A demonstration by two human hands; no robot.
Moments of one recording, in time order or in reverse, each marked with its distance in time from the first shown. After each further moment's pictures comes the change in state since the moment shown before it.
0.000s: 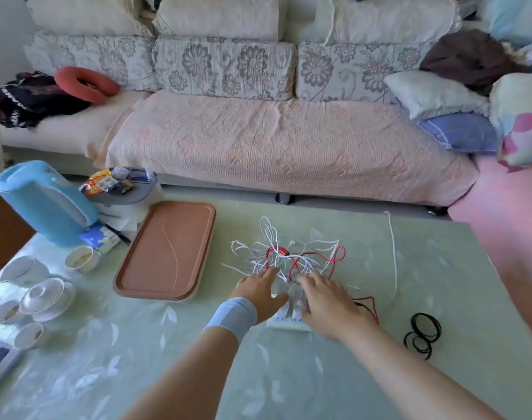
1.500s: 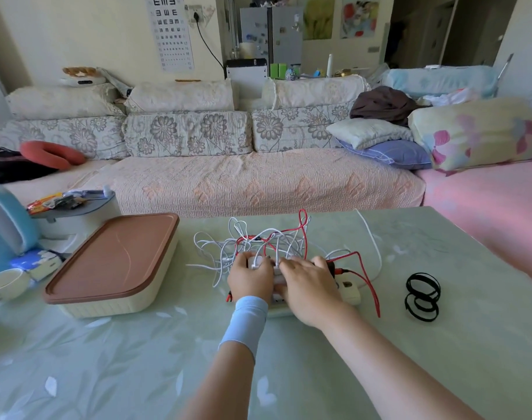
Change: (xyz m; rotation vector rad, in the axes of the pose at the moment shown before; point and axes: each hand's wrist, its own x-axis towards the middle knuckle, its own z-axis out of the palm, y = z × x) left_hand 0.037 0.022 0.117 -0.948 0.772 -0.191; right_hand 0.012 0.014 0.124 -0.122 0.670 0.005
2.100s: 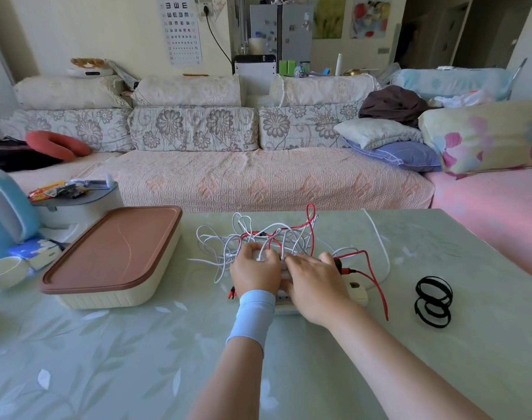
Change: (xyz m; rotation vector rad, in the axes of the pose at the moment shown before) left_hand 0.009 0.000 0.008 0.067 0.097 0.135; right_hand 0.002 0.001 0.000 0.022 0.065 0.000
